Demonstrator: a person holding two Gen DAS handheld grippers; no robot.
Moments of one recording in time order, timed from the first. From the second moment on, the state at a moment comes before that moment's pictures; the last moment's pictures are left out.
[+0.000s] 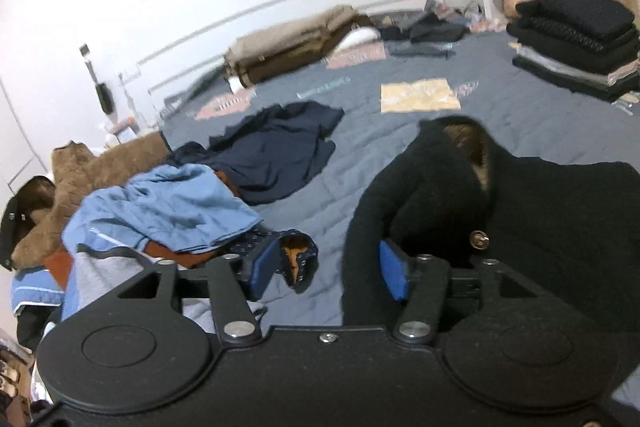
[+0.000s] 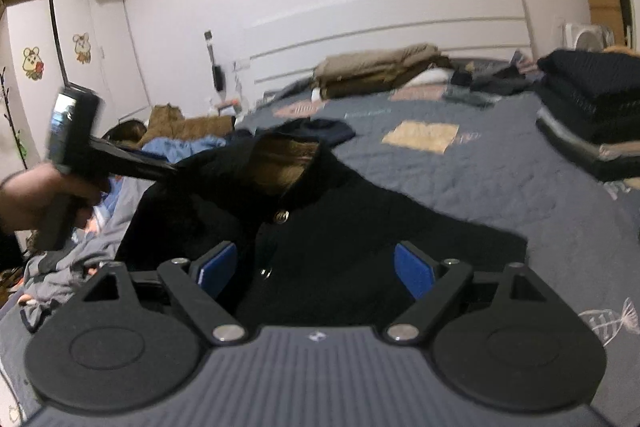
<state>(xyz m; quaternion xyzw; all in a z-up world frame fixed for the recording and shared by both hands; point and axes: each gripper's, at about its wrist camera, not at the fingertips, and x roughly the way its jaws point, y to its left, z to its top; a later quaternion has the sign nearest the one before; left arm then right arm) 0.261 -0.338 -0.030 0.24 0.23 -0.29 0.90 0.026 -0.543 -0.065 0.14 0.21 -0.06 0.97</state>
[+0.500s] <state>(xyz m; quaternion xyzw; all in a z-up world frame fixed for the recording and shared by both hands) 0.156 -0.238 -0.053 0.00 0.28 -0.38 0.88 0.044 -0.539 -0.083 0.20 0.23 -0.02 0.95</state>
